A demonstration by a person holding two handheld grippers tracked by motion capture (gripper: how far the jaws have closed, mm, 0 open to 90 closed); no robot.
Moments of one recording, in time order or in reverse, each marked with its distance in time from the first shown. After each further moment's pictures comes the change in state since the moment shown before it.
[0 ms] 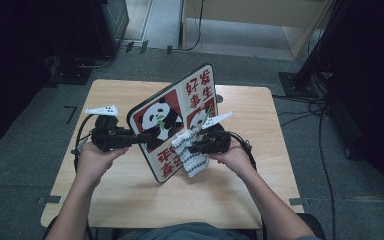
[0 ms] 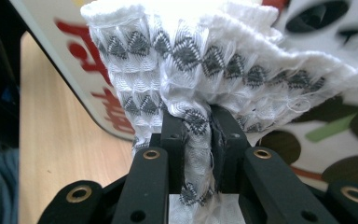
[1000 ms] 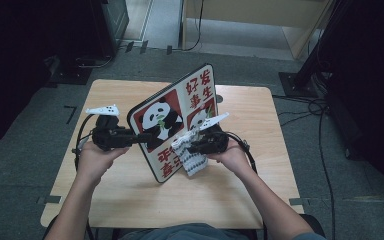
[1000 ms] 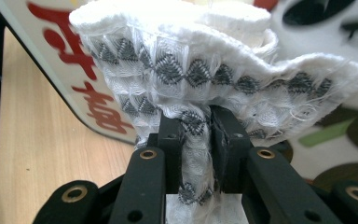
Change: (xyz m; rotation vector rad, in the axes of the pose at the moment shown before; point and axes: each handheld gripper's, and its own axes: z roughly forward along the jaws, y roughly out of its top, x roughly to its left) left arm 0.001 0.001 0.003 0.006 -0.005 0.021; right arm -0.008 -0.007 0.014 0.023 -0.022 -0.032
